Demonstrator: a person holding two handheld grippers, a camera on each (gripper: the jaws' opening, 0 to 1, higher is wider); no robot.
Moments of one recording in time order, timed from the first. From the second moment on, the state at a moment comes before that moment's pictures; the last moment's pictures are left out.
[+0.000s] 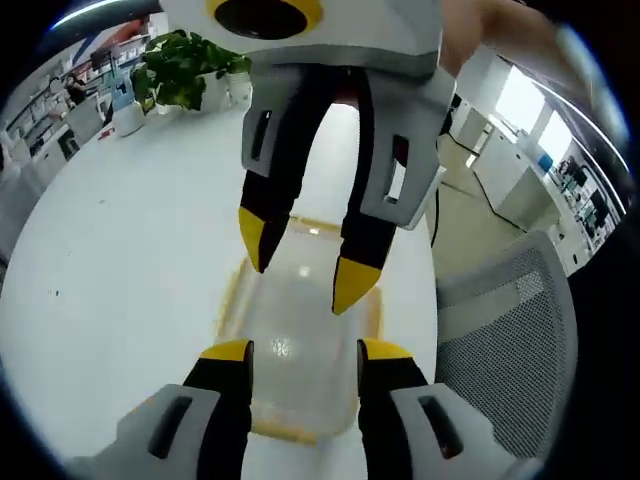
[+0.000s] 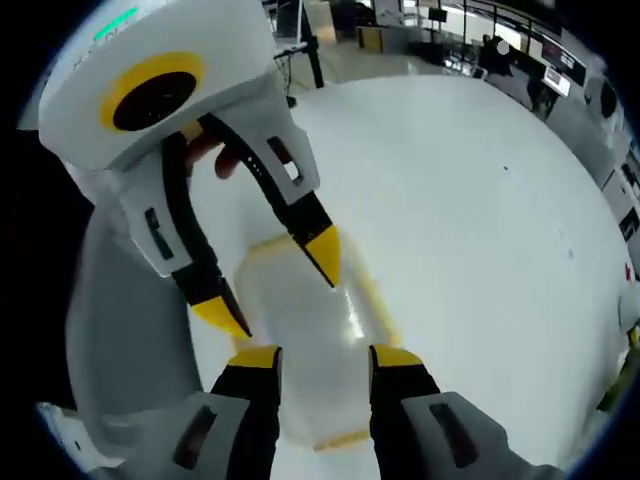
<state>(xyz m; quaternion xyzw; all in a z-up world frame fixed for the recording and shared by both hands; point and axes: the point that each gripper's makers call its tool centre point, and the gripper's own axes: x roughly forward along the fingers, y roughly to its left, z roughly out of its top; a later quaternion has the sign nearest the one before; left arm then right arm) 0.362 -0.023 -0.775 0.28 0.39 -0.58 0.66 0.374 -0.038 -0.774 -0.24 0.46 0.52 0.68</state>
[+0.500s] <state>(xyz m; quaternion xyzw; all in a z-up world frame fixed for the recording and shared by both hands) 0.357 -0.023 -0.778 0.30 0.38 -0.58 0.65 0.379 -0.038 -0.774 -0.25 0.46 0.52 0.68</state>
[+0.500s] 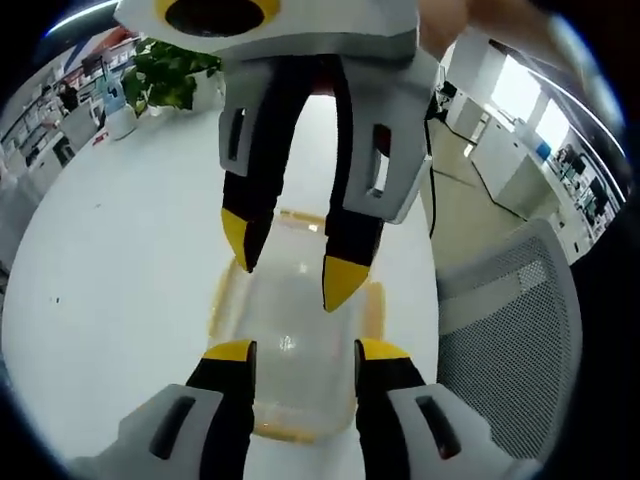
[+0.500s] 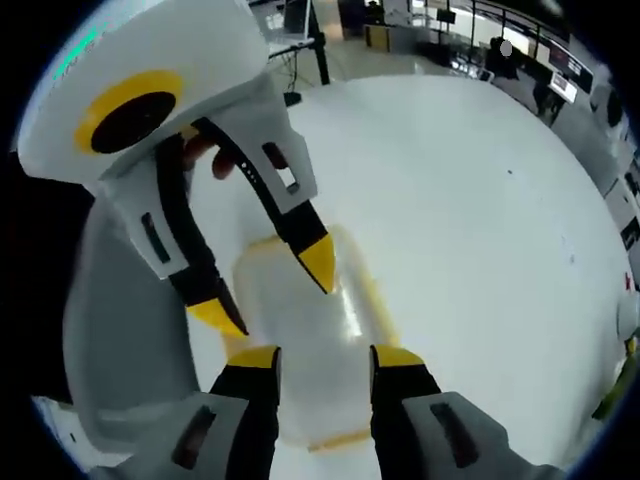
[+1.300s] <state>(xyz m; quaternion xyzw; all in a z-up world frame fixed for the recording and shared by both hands) 0.347 -0.024 -0.781 0.35 0.36 -0.58 0.64 0.399 -0.033 -0.779 -0.23 0.47 0.51 0.68</state>
